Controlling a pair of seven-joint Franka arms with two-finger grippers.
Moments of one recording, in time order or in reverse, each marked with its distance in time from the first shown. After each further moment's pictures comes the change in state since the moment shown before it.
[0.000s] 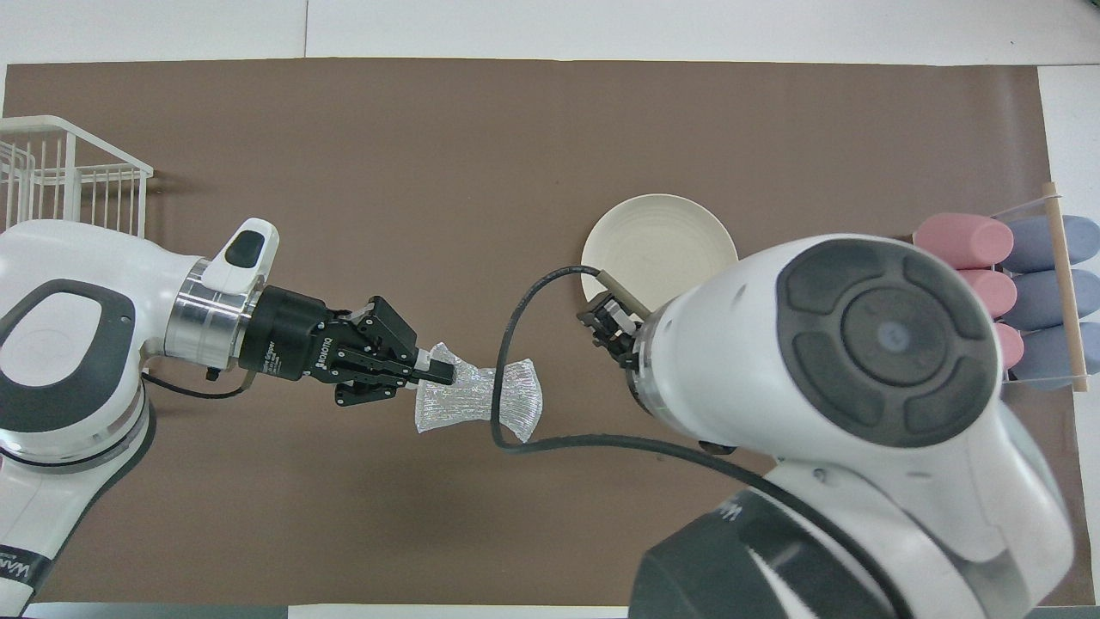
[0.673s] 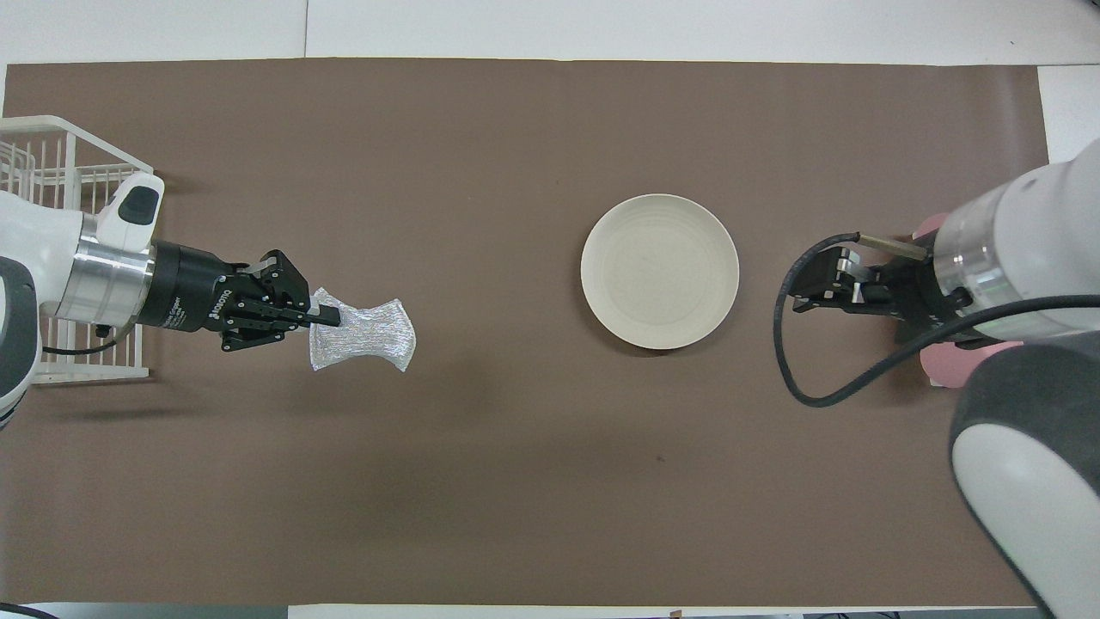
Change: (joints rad) left arm 0.096 0.025 0.000 0.124 0.464 0.145 -0.069; right arm -0.348 -0.040 -0.009 -0.002 -0.001 -0.101 -0.865
